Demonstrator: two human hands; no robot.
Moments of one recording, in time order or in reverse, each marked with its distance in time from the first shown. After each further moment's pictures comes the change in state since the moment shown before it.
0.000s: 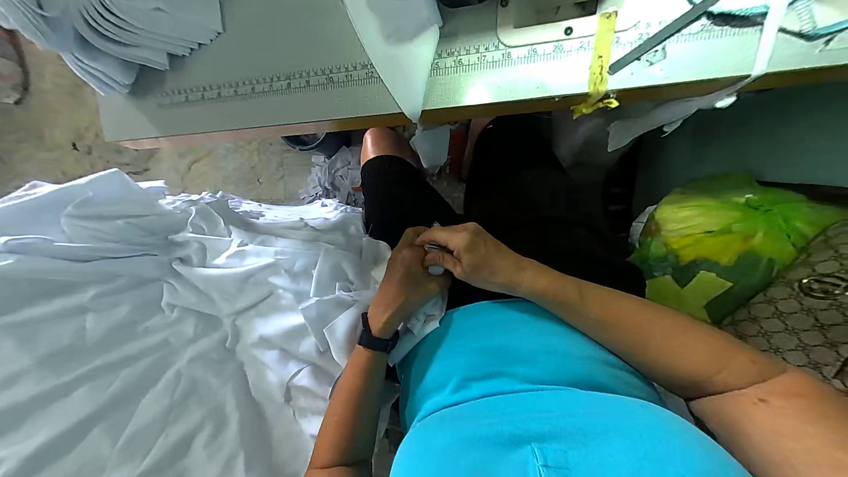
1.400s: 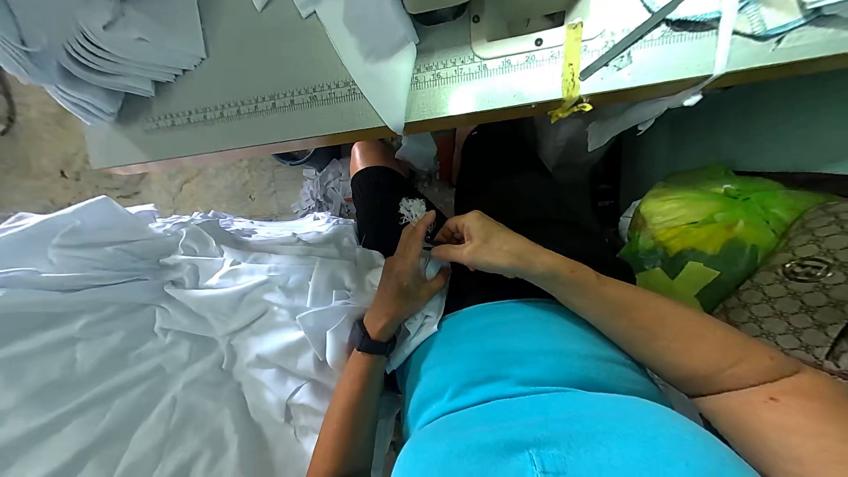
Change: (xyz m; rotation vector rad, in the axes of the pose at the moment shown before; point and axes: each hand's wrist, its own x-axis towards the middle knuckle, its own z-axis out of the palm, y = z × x) left_hand 0.008 -0.020 0.012 -0.017 0.103 0.256; right_hand 0.015 -0.024 -0.041 0.294 -0.164 0.778
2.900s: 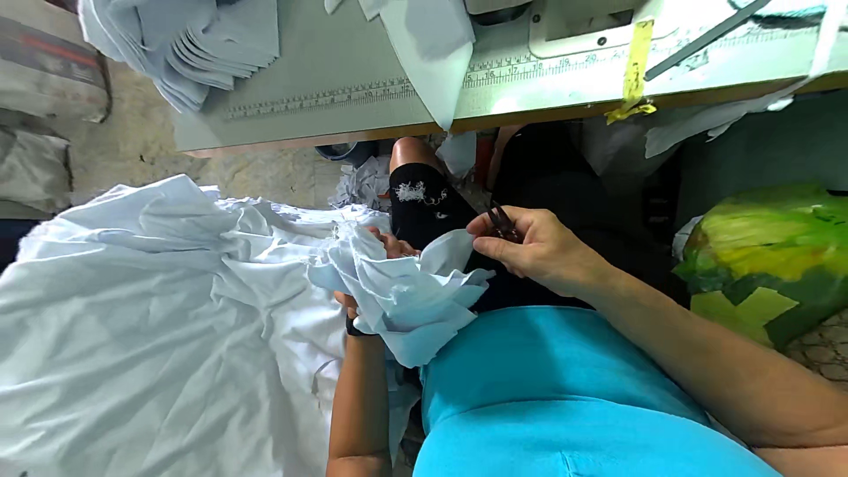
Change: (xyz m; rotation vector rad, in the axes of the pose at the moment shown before) left_hand -0.023 -0.024 -0.058 -1.688 0.078 0.274; right_hand -0.029 0.003 0.004 0.291 0.087 -0.368
